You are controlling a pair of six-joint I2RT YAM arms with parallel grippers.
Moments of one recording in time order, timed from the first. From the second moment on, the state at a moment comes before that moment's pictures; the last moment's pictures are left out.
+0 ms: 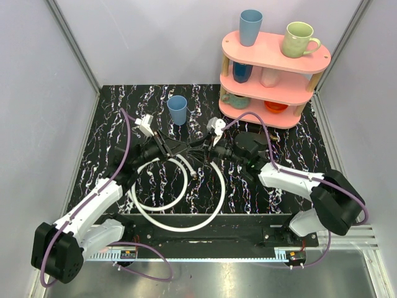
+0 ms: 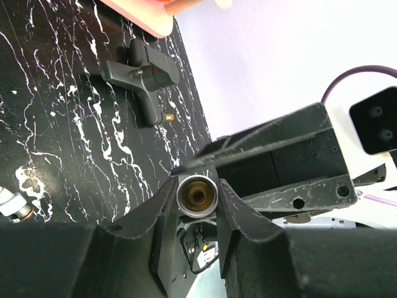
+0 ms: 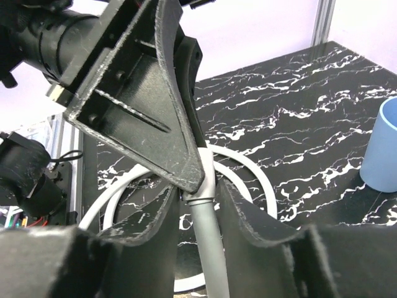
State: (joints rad) left arm -0.40 0.96 0.60 0.22 0.52 -1.03; right arm 0.79 1.44 0.77 0.75 -0.46 0.16
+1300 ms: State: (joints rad) left arm -0.65 1.81 1.35 -0.03 0.28 -0.74; right arm 0.79 0.59 0.46 -0.07 0.17 0.44
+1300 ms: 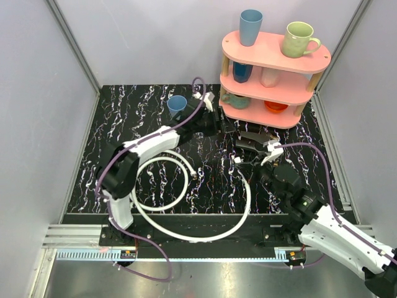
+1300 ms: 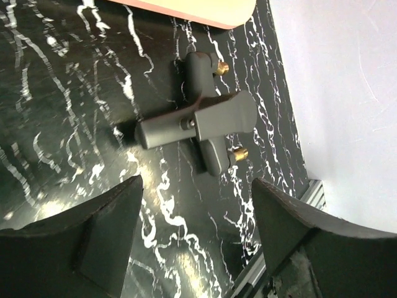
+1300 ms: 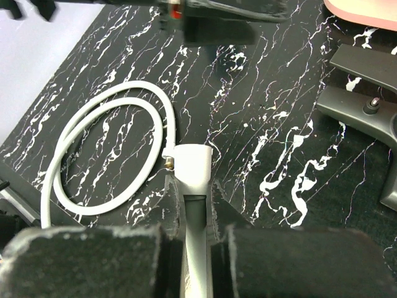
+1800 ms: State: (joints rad) left arm -0.69 2.10 1.54 0.17 0.40 -0.85; right arm 0.79 0.54 0.46 -0.14 0.19 0.48
